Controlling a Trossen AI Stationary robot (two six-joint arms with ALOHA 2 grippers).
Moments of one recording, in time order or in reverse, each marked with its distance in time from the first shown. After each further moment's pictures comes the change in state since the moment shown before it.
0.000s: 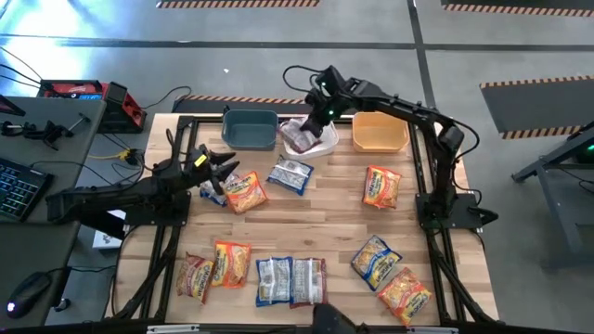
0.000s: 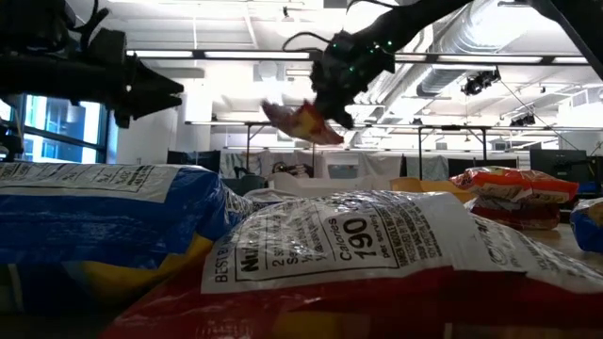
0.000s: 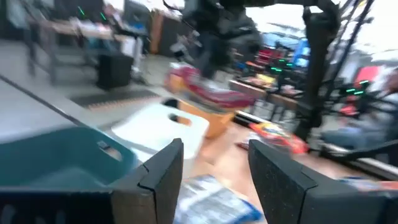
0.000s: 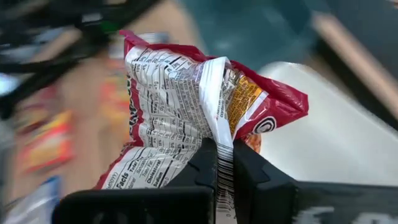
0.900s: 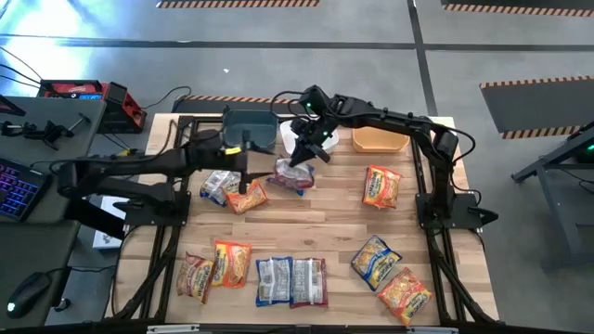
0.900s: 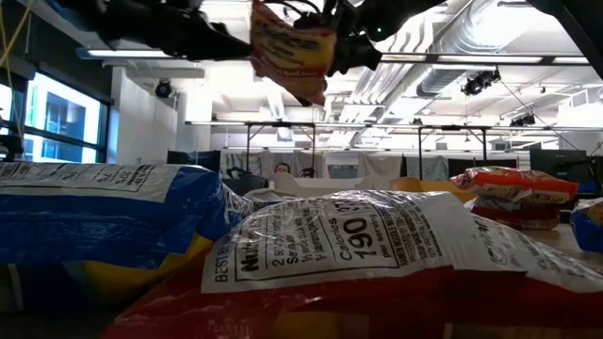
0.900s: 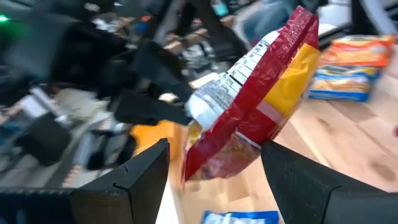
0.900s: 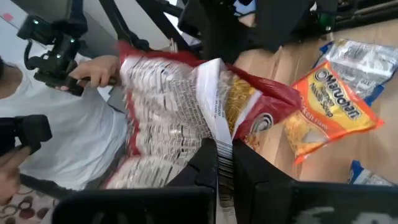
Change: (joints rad) left arm -0.002 0.670 0.605 -0.180 0.436 0.719; right arm 0.170 0.011 0.001 0.055 -0.498 -0.209
